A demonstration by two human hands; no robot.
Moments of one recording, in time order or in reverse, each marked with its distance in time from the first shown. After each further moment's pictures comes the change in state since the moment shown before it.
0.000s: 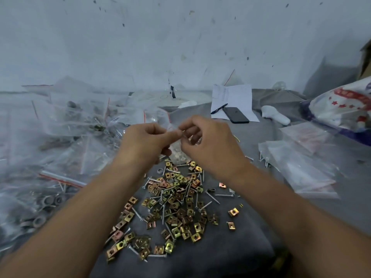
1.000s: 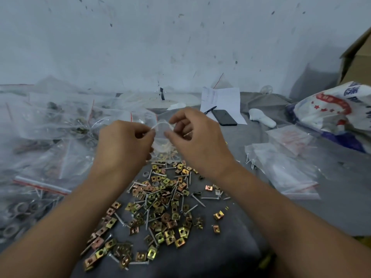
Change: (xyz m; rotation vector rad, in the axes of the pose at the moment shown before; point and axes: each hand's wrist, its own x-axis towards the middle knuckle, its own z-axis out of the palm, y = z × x) left_hand 0.001 0.006 0.000 0.402 0.175 0.320; right_hand 0.008 -0.001 -0.010 0.160 0.062 -0.048
